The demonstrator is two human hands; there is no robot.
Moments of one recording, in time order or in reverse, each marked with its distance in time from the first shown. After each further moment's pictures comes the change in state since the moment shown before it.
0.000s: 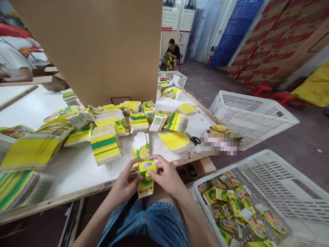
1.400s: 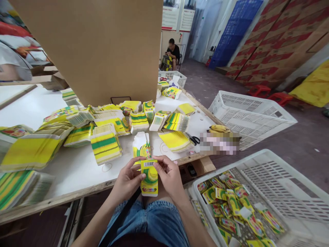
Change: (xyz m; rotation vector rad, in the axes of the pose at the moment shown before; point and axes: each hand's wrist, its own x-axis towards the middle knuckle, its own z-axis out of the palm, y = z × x) left_hand 0.010 0.001 0.010 -0.224 -0.022 0.024; right_hand 0.000 0.015 0.017 0.239 0.274 -0.157
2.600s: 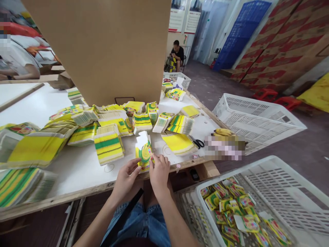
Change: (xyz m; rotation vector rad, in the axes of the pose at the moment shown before) left_hand 0.009 -0.018 -0.036 0.459 0.347 0.086; right_hand 0.026 0.047 0.040 -0.974 0.179 -0.107
